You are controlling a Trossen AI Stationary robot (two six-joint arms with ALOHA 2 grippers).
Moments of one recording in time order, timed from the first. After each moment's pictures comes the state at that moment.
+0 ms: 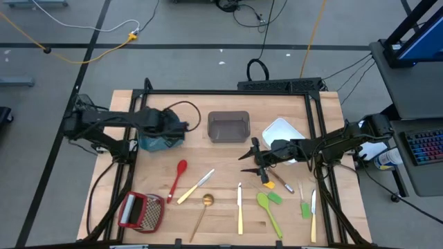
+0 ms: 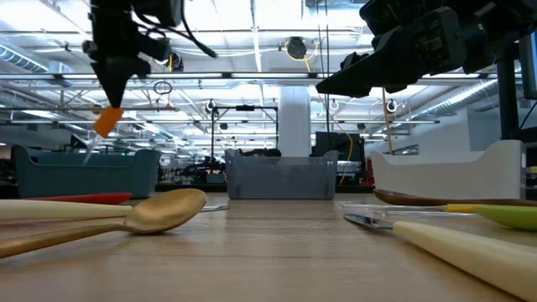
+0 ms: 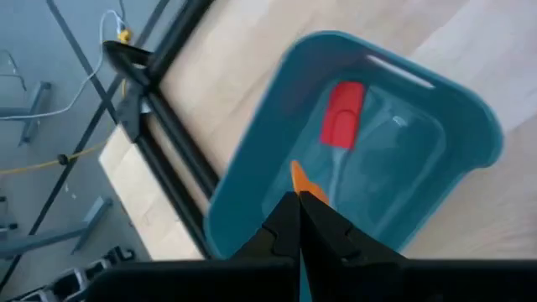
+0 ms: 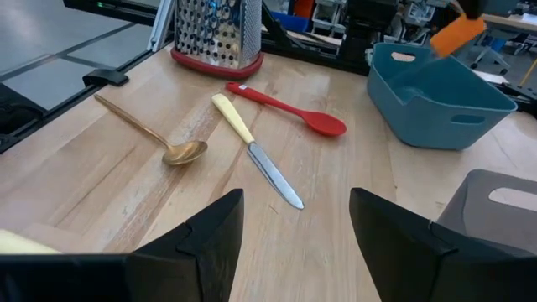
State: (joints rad) left arm 0.08 1.39 1.16 -1.50 -0.49 -0.75; right arm 0.14 1.36 0.51 0.53 -0.05 -0.14
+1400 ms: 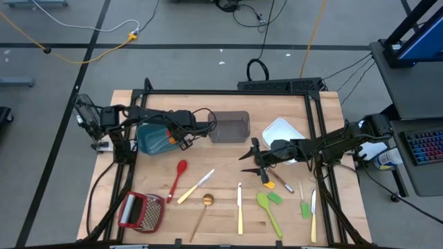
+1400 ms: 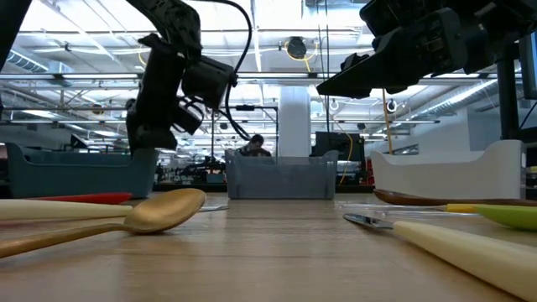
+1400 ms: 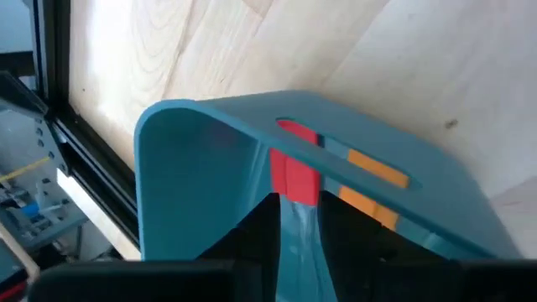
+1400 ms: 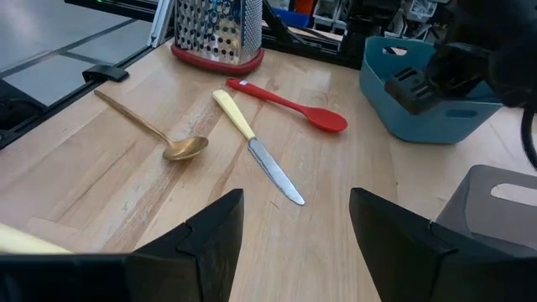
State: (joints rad) left arm 0.22 1.79 1.18 -1.30 -0.38 -0.51; right arm 0.14 1.36 0.51 0.52 -0.05 -0.14
